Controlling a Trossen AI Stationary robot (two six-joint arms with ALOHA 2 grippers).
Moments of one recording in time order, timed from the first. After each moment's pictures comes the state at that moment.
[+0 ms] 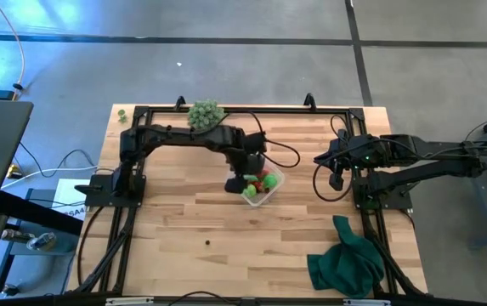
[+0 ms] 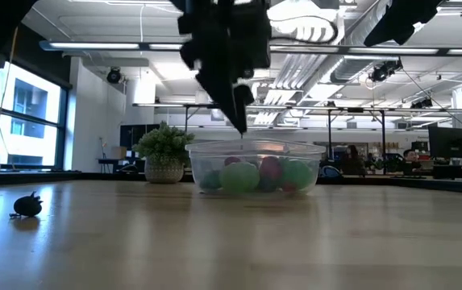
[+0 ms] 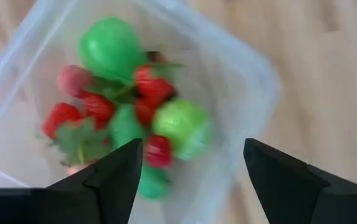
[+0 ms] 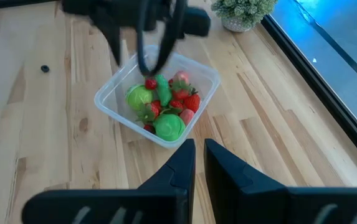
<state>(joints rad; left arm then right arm) 0.27 2.02 1.67 -0.93 0.30 0.38 0.03 0.76 0.90 -0.81 0.23 0.18</state>
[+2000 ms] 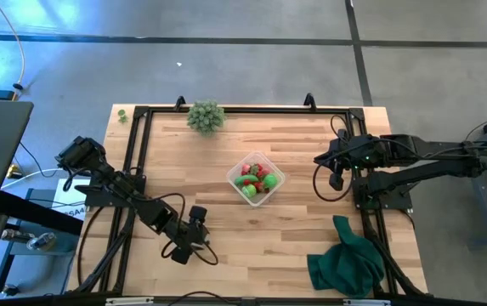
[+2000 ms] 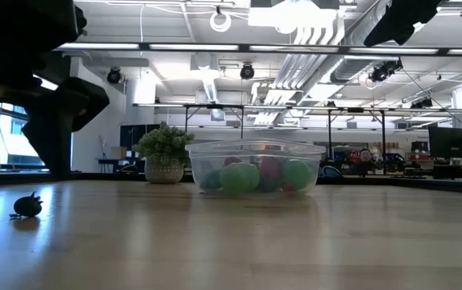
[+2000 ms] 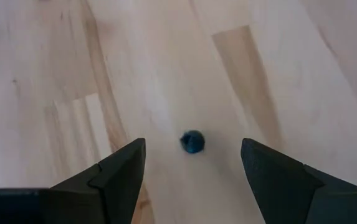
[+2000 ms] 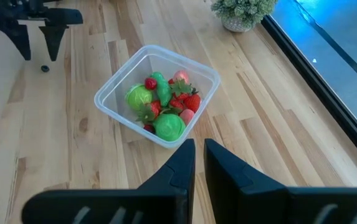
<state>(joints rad) -0.50 1.56 0.67 -0.08 -0.18 -0.24 0.03 0.76 0.90 -0.81 0.23 0.18</state>
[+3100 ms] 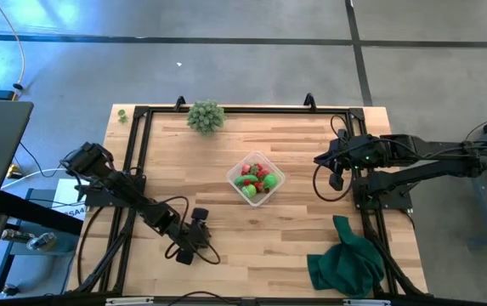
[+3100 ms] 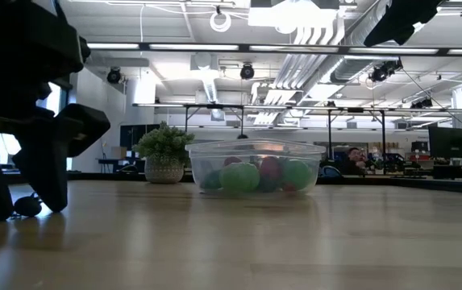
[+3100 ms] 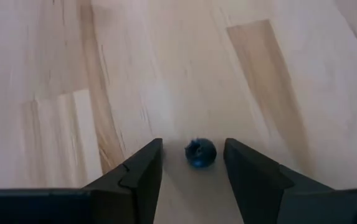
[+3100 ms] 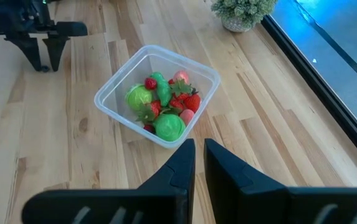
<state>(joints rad) -0.50 1.67 0.62 0.11 -0.19 -0.28 0.03 0.76 0.90 -0.81 0.23 0.18</state>
